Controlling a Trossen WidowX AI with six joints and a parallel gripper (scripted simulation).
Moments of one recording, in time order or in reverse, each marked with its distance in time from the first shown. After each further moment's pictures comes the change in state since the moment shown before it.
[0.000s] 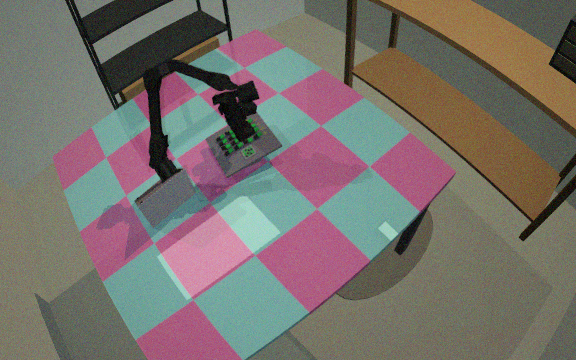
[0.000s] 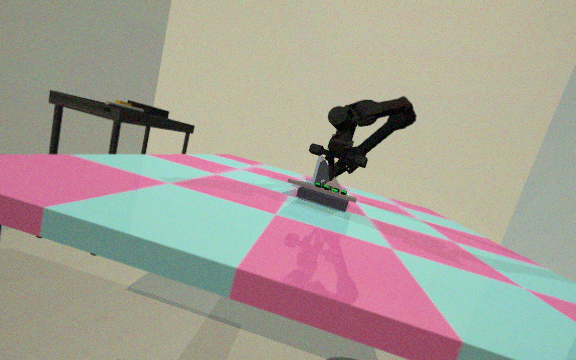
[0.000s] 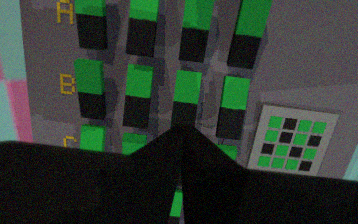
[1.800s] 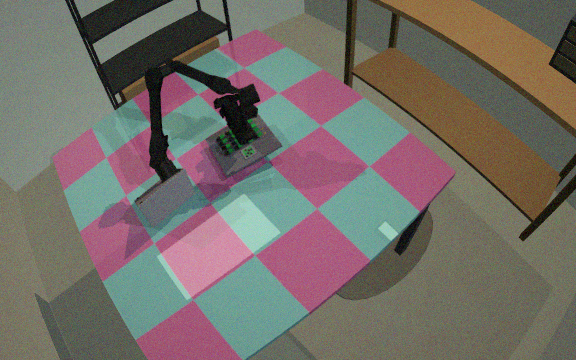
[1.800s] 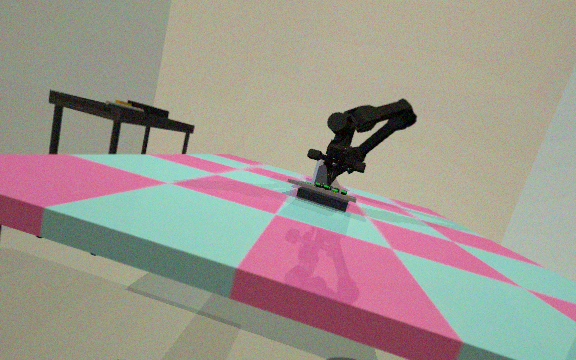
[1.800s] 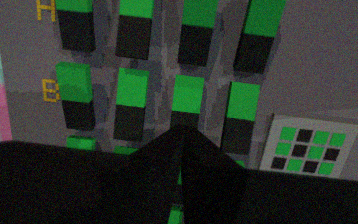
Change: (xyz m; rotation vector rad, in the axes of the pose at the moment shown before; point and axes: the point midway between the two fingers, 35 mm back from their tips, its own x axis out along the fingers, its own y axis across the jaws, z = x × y) arm 0.018 0.000 -0.001 0.001 0.003 0.001
